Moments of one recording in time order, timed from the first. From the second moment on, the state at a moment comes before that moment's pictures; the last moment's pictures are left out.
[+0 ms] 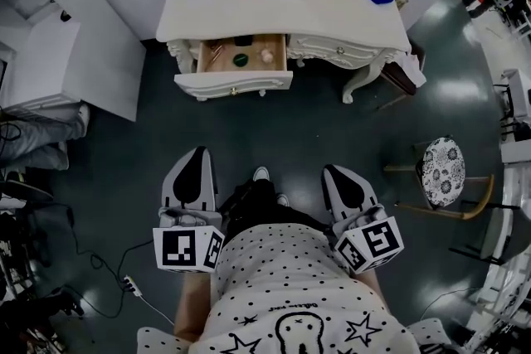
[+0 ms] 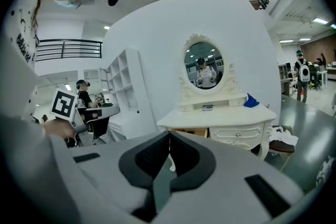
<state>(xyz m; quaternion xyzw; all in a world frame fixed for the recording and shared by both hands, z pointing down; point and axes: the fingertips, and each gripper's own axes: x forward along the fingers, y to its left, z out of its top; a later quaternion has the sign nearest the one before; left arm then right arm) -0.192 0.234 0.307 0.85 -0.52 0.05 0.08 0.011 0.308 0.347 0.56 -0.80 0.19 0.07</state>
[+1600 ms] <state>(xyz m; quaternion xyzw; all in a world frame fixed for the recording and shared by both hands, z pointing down) -0.160 0.065 0.319 0.80 -0.58 0.08 0.10 0.083 0.114 0.360 0.53 -0.82 0.21 0.07</state>
